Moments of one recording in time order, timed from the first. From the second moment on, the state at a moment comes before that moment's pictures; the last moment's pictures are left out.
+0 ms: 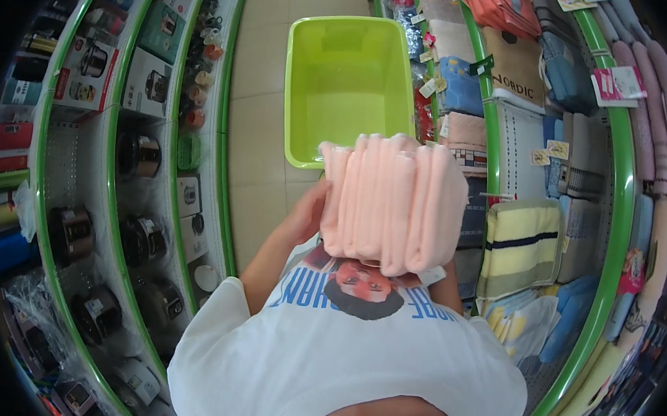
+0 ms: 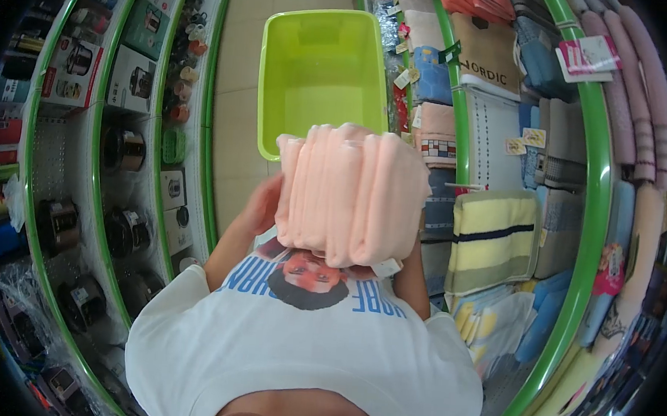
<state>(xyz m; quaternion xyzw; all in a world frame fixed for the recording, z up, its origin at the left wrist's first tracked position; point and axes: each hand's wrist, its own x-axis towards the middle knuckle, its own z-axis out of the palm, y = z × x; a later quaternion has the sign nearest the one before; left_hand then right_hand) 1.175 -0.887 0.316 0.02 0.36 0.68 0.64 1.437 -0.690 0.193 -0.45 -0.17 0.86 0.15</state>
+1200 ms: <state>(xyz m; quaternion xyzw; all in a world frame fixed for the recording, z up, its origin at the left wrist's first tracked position) 0.948 -0.691 -0.110 -0.22 0.55 0.55 0.58 1.143 -0.542 -0.149 -0.52 -0.21 0.82 -0.11</state>
